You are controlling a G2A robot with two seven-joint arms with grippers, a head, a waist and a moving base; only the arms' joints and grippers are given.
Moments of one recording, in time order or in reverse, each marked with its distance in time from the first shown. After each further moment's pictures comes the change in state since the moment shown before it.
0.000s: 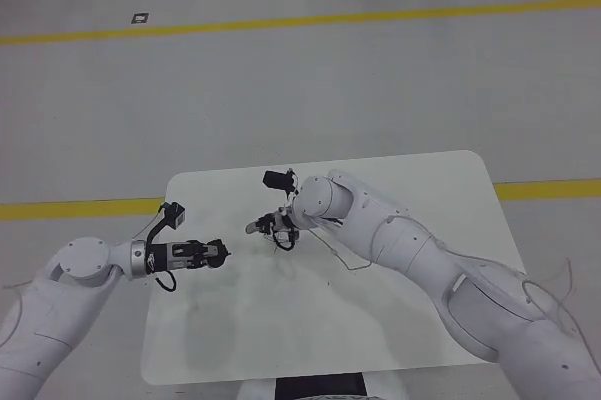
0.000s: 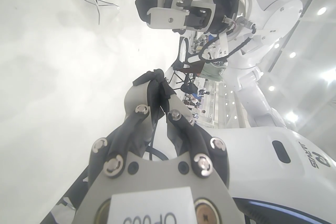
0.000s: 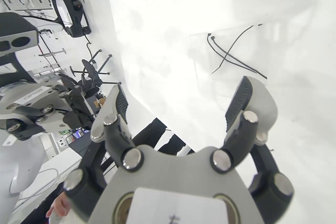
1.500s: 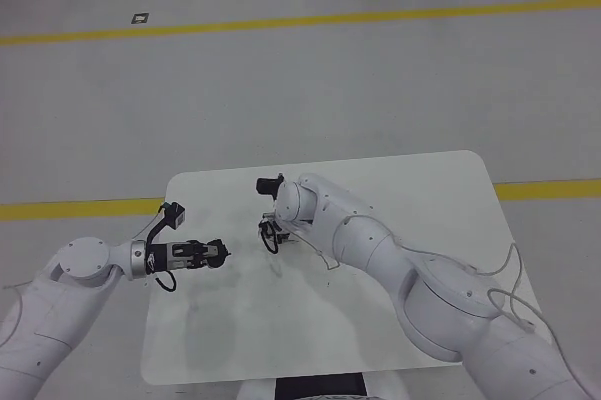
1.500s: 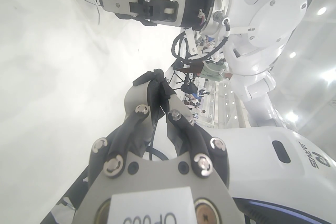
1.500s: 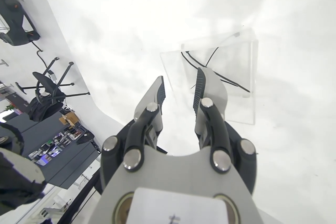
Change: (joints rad) left arm 0.000 0.000 0.000 0.000 0.000 0.000 0.000; right arm 0.062 -0.239 -0.059 0.380 -0.159 0.000 0.012
